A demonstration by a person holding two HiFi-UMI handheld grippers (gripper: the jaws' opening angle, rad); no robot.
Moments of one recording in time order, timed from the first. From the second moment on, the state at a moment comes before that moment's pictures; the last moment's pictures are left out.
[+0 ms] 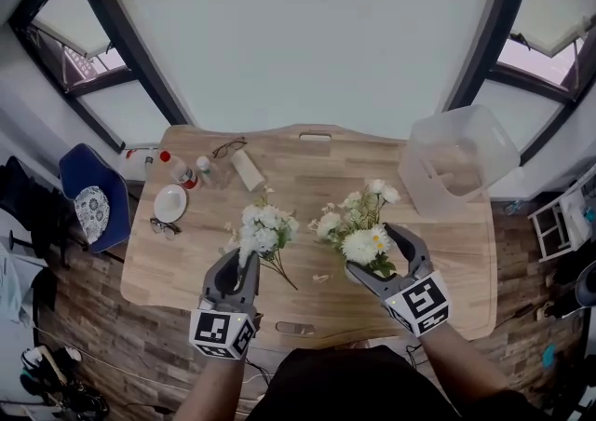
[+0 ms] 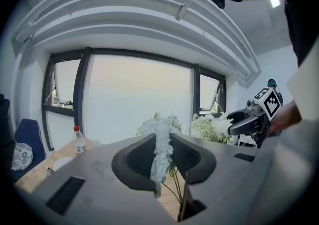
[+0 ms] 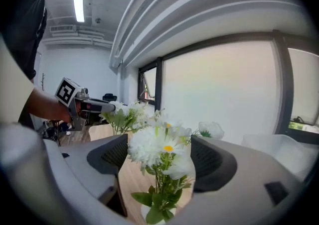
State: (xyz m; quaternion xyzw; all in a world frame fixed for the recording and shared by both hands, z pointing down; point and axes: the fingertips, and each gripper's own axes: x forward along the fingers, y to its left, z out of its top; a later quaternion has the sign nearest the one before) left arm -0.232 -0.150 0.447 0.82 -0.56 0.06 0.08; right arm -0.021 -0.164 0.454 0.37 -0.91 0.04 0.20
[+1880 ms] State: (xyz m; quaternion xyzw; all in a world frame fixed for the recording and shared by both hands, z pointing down) left arm -0.197 -0.160 0.382 0.84 -0.54 0.00 0.03; right arm 0.037 -0.142 0.351 0.41 -0.91 0.00 0.06
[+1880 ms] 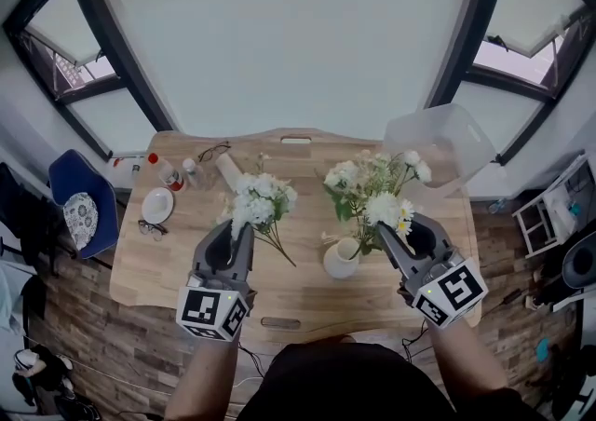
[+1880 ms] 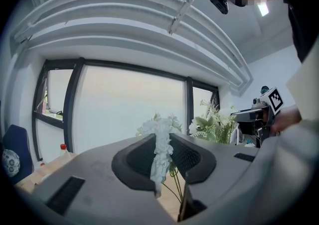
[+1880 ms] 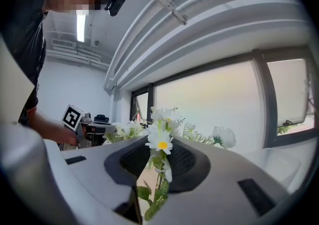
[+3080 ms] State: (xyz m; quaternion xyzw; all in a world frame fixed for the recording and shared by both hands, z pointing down) left arm -0.129 -0.177 0.285 0.88 -0.47 -0.04 -0.05; right arm 0.124 -0.116 0.319 0.50 -0.86 -0.04 0.03
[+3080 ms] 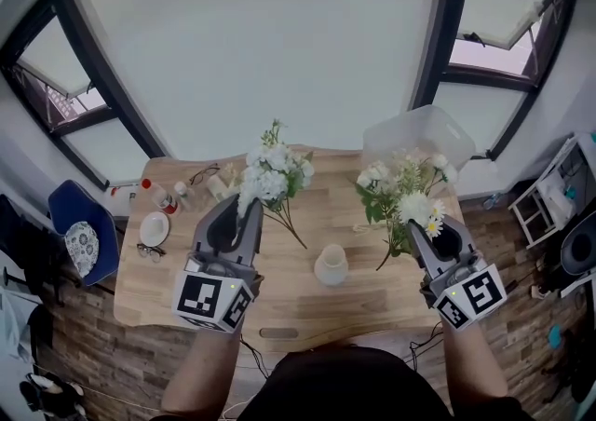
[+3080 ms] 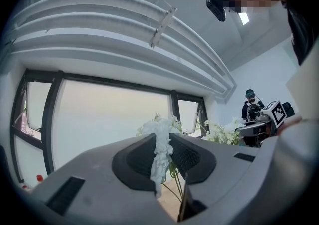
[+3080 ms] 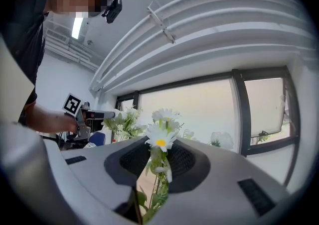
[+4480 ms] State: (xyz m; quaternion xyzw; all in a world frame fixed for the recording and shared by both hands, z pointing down) left arm -0.038 -0.167 0.322 0.92 -0.38 0.01 -0.06; right arm 0.182 -0.078 0.347 0.57 -0.82 0.01 0.02
